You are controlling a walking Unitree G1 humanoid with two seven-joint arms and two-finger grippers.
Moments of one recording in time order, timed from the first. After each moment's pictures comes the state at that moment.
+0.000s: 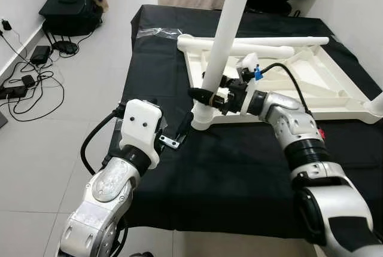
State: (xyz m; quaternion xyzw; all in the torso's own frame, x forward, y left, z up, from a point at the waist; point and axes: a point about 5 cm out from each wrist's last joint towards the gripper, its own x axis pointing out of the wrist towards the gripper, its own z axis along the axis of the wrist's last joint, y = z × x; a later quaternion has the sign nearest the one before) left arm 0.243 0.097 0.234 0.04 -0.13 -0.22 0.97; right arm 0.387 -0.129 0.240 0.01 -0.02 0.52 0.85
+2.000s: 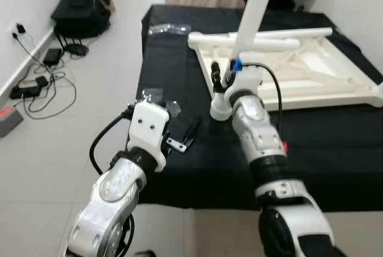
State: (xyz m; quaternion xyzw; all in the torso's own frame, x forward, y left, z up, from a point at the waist) left arm 0.244 0.091 0.232 0.04 -0.13 -0.24 0.96; right arm 0.400 -0.108 0.255 0.03 -0.09 0.15 0.98
